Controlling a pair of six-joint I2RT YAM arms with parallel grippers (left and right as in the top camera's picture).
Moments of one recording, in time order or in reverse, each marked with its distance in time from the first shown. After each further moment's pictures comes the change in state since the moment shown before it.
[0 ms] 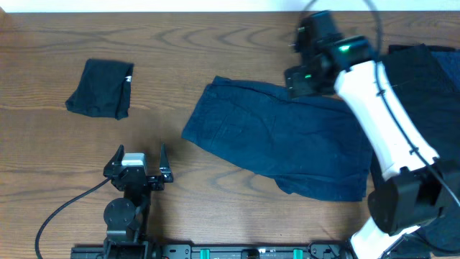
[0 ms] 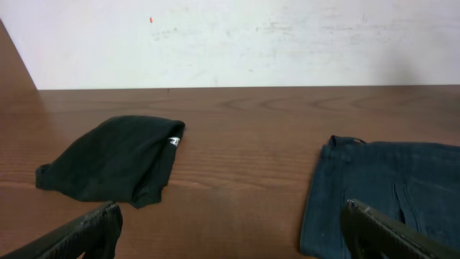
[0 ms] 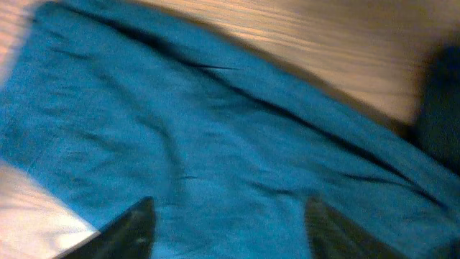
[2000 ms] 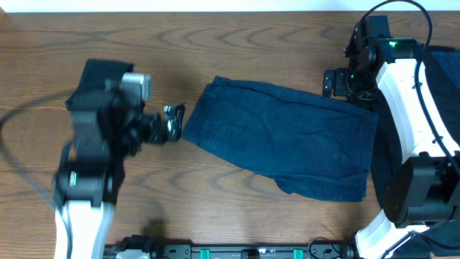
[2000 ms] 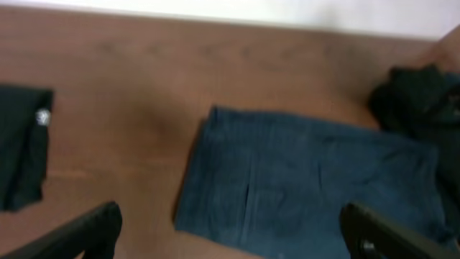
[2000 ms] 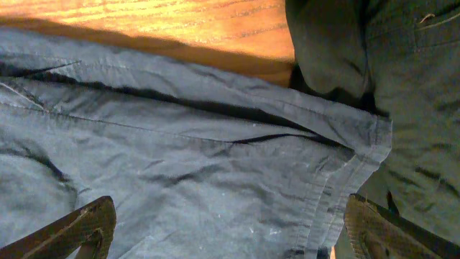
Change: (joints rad) left arm -0.010 1.019 1.071 -0.626 0.379 -0.114; right arm -0.251 0.010 -0.089 -0.010 0.006 -0.004
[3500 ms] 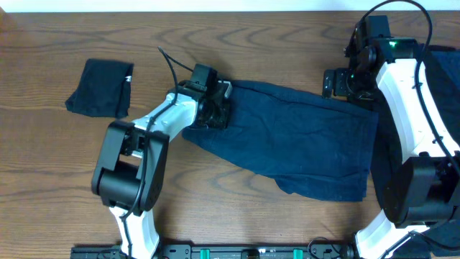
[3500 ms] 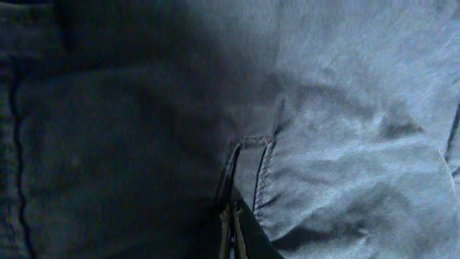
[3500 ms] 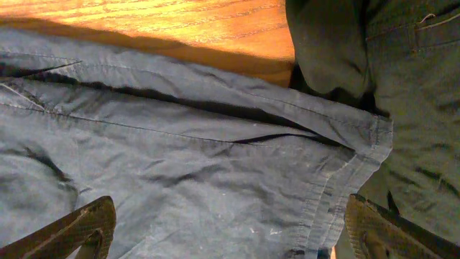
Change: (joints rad) left arm -0.283 0.946 0.133 0.253 0.026 -0.007; right arm 0.000 0.000 0.000 0.001 0.000 0.000
